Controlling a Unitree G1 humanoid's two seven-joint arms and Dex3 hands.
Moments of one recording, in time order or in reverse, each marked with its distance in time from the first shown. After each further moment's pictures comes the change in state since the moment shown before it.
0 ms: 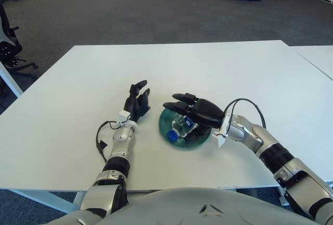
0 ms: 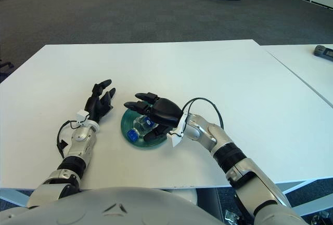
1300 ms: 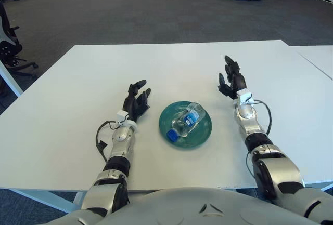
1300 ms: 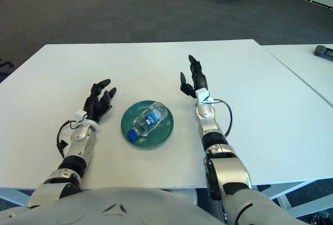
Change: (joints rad) left arm -0.003 -0.020 0.022 0.000 -0.051 0.003 -0.041; right arm -0.183 0.355 -0.635 0.747 0.755 0.099 -0.062
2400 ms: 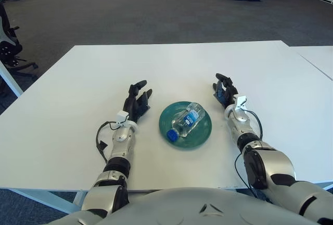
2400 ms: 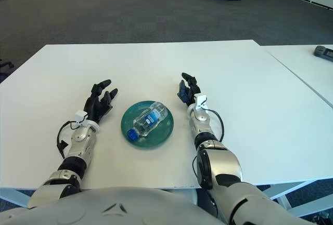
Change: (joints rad) left arm 0.009 0.001 -0.003 -0.017 0.005 0.006 0.003; right arm -0.044 0.032 -0.067 0.198 0.028 0.104 0.120
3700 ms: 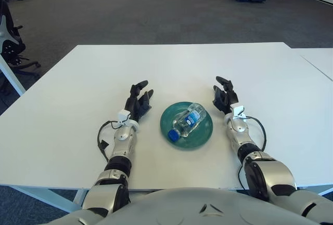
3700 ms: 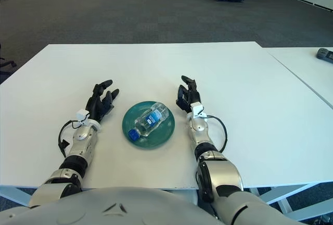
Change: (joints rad) left arm -0.016 0.004 -0.004 0.013 0.005 0.029 0.016; right arm 0.098 0.011 0.082 -0.042 -0.128 -0.138 -0.177
